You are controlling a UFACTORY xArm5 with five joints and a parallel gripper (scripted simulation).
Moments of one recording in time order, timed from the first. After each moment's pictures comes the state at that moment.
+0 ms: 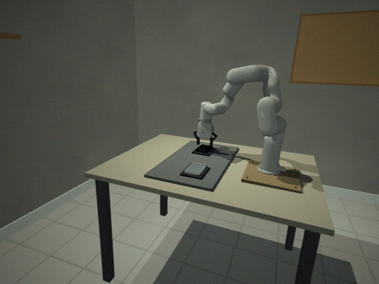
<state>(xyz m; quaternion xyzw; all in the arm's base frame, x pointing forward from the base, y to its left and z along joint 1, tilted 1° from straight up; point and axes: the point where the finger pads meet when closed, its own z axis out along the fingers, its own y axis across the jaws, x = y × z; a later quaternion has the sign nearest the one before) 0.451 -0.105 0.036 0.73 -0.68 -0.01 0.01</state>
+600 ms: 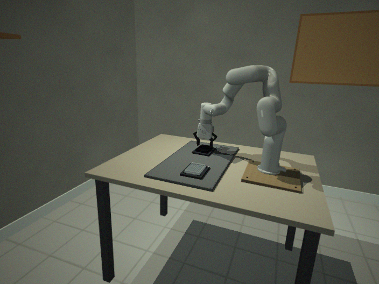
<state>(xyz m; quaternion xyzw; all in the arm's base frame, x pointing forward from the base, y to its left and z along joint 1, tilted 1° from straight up) 0.451 -0.105 0.031 0.73 -0.68 -0.01 0.01</state>
